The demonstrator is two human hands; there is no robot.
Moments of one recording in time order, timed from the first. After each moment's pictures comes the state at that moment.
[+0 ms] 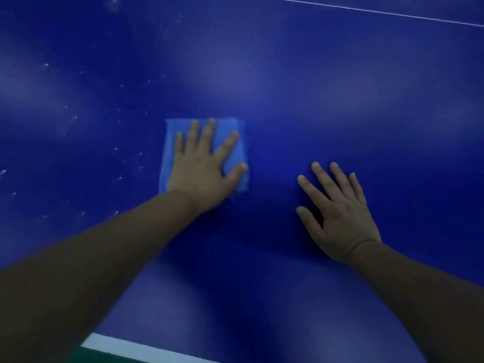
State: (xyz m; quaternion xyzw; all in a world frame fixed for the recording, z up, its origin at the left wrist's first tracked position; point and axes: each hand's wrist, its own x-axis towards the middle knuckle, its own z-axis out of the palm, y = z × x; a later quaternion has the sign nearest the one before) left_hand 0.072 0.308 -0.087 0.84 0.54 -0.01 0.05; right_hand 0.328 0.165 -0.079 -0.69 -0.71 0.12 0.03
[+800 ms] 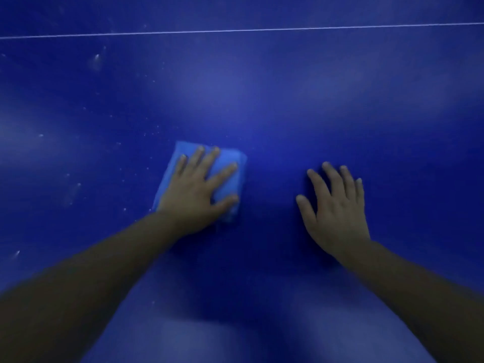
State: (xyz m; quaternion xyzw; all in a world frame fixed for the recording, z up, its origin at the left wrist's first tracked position) left_hand 0.040 0.378 -0.077 0.92 0.39 -0.02 0.06; right_hand 0.293 0.222 -0.070 -0.83 -0.54 0.14 0.05
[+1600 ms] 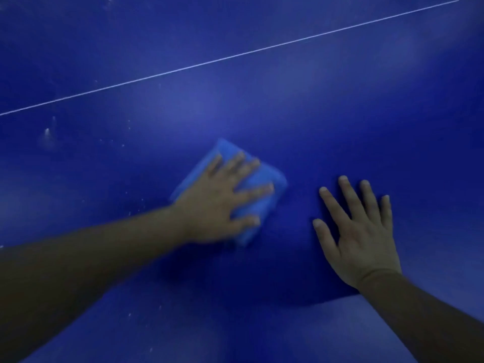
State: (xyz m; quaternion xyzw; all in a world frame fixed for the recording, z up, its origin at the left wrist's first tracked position) left_hand 0.102 0.509 -0.089 1.00 0.04 -0.02 0.02; right_hand 0.281 0.255 -0.084 -0.88 -0.46 0.10 0.05
